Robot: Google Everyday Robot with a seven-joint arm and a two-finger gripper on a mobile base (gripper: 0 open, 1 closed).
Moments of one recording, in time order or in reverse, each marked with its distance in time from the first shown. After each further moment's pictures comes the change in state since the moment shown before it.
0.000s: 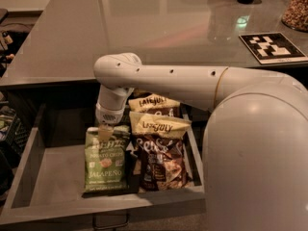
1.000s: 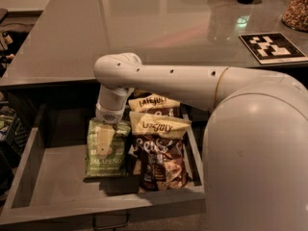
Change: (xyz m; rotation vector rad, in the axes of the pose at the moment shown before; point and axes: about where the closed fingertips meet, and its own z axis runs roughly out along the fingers) arm 0.000 0.000 0.000 0.001 0.000 0.000
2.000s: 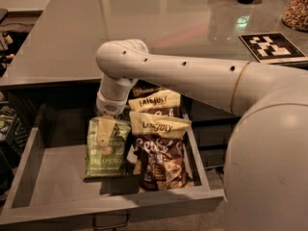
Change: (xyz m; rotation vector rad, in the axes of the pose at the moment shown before) arm -0.009 0.000 -0.049 0.094 -0.039 -0.010
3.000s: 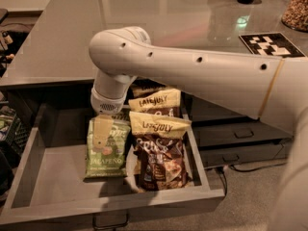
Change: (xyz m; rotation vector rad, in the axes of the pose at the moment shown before) arm -0.016 0.037 -0.051 0.070 -0.008 -0.061
